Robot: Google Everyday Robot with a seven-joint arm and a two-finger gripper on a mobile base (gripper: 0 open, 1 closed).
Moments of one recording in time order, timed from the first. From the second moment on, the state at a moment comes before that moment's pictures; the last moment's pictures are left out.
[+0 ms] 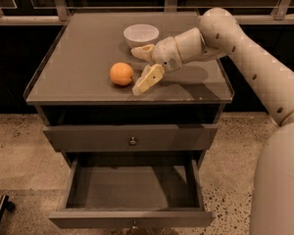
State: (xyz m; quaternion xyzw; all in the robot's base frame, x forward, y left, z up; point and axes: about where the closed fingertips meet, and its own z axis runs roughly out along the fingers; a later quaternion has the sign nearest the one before) arm 0.657 0.024 0.863 -0.61 0.58 0.37 0.40
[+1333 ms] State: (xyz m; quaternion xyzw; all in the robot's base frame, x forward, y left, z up) arm 0.663 0.043 0.855 -0.61 0.57 0.39 0.39
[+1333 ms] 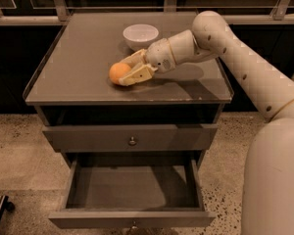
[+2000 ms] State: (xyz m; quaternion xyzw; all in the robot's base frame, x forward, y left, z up) arm 0.663 0.043 0.855 -0.61 0.57 0.39 0.39
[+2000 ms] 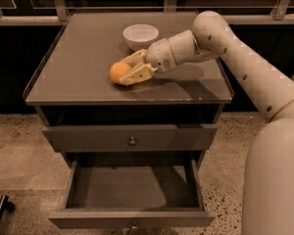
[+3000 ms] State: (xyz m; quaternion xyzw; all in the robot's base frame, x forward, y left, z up) arm 0.534 0.000 0.906 -0.60 0.60 0.33 0.41
